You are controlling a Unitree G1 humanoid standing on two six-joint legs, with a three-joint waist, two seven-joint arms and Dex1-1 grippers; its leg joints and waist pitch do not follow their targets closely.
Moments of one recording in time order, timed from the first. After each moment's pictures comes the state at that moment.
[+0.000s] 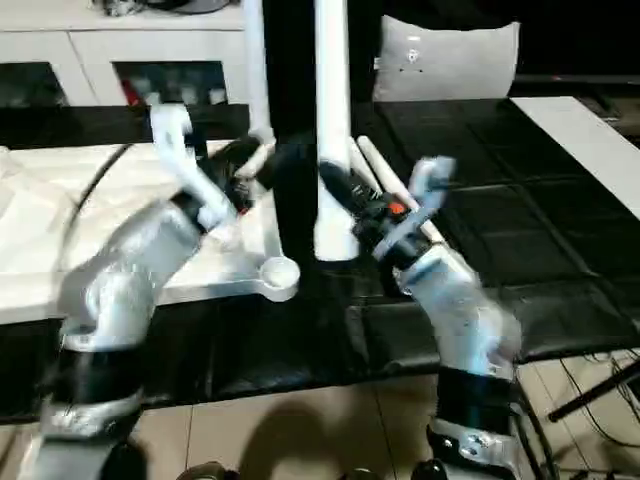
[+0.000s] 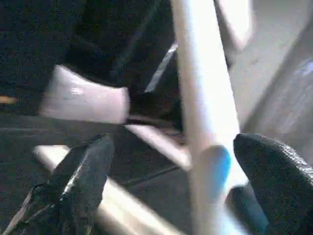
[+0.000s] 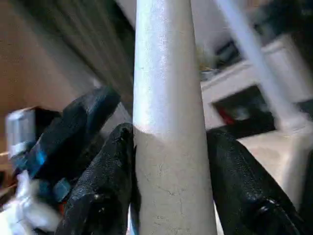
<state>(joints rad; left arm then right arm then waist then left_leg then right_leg) -0.59 -0.04 0.13 -0.09 -0.63 0.67 -0.37 -0.42 -0.03 -0.30 -0.05 0.75 0.70 0.66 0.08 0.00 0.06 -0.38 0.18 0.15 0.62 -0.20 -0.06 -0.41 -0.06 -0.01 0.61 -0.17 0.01</state>
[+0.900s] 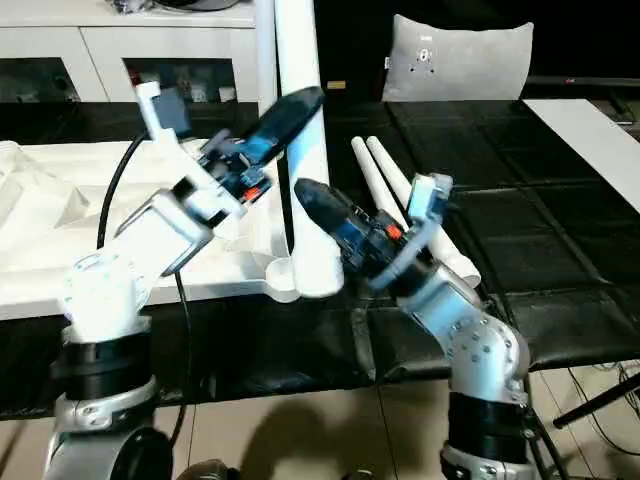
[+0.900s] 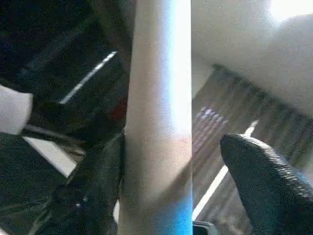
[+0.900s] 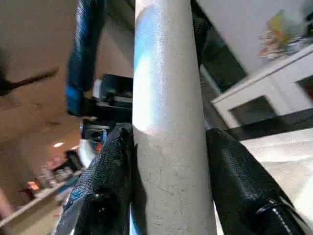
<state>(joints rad) -0.59 -0.10 0.23 -0.11 -1.00 0.82 -0.45 -0.34 -0.08 -0.23 -0.12 0.94 0.80 0.80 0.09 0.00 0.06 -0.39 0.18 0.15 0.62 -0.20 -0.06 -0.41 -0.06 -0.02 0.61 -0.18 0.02</state>
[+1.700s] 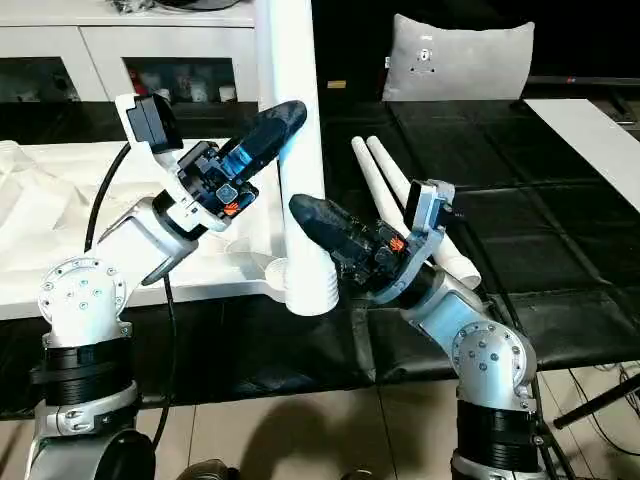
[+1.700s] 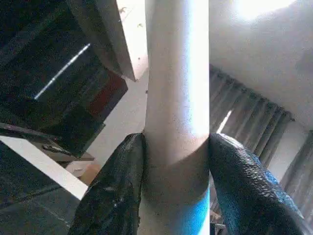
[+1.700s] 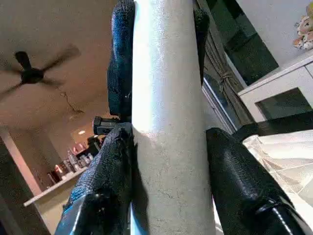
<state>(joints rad) -0.58 -0.02 0.23 -0.11 -1.04 0.85 -0.56 -0.31 -0.12 -0.19 -0.15 0.96 0.79 0.86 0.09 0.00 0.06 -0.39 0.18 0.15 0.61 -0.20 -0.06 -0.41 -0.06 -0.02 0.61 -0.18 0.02</state>
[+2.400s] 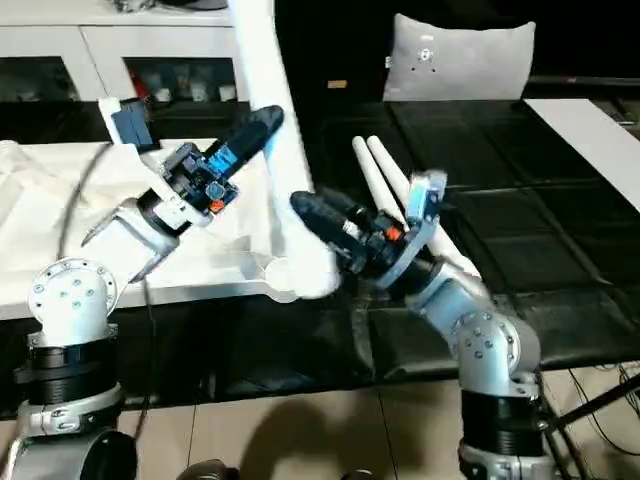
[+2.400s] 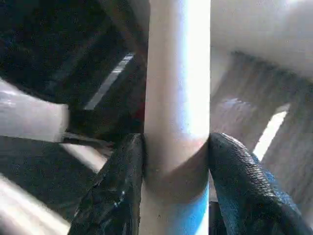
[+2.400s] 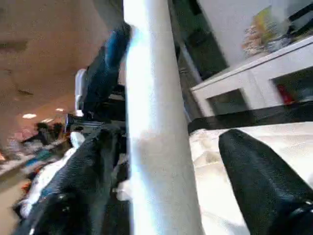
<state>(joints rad) -0.56 0.07 0.22 -0.08 -0.88 0.70 -0.53 -0.36 -0.18 -0.16 -0.10 0.82 0.67 0.78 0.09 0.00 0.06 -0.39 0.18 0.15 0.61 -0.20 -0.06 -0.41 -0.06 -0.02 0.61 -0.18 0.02</state>
